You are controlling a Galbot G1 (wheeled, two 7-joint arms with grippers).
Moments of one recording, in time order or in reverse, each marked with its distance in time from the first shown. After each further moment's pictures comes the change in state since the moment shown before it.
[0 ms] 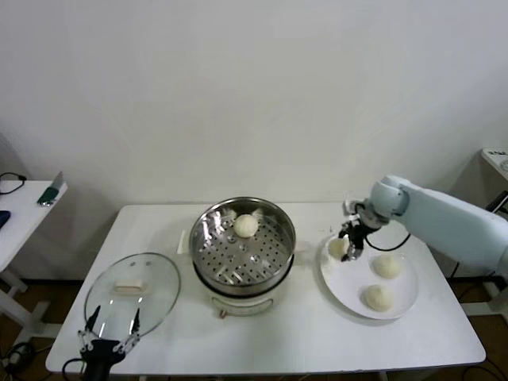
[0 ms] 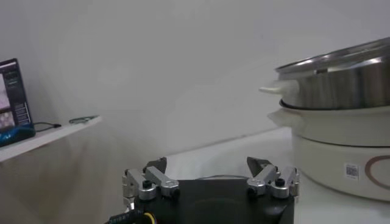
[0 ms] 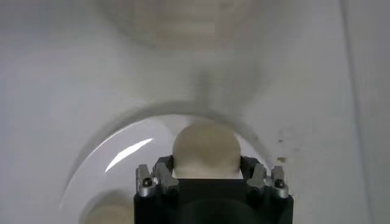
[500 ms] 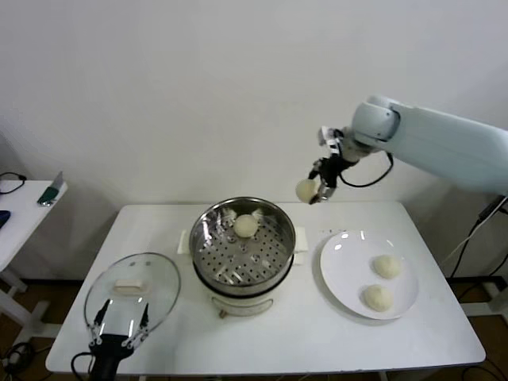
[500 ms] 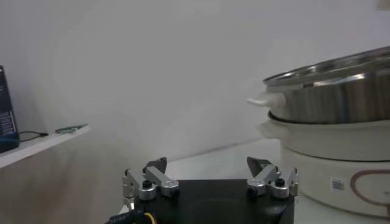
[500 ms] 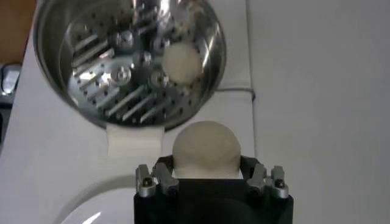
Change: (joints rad) left arm -0.001 -0.002 0.034 -0.034 0.016 0.015 -0.004; right arm 0.366 0.220 -0.190 0.018 0.363 -0.077 0.039
